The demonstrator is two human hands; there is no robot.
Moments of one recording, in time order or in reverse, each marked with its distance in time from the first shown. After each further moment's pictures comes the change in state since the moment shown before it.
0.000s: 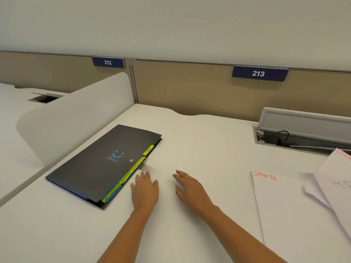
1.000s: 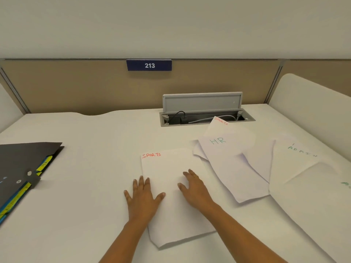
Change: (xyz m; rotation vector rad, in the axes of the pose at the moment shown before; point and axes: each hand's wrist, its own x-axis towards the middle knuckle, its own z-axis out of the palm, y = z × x) left_hand -0.142 0.144 0.098 0.186 -0.339 0.476; right_hand -0.197 0.127 -0.095 0.161 0.229 0.660
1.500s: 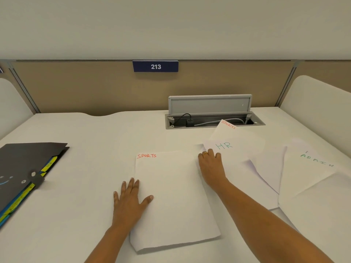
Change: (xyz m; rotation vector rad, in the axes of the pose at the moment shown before) left_hand 0.013 -0.034 -0.010 0.003 0.071 0.007; right_hand 0.081 0.025 -0.049 -0.870 0.370 -0.208
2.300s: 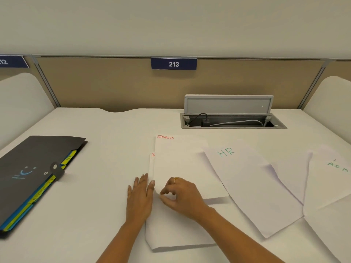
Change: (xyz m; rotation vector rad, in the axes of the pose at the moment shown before) left_hand 0.006 -0.005 -0.006 -0.434 0.119 -0.053; right_hand -0.046 -0.111 -0.024 0.839 0.062 -0.406
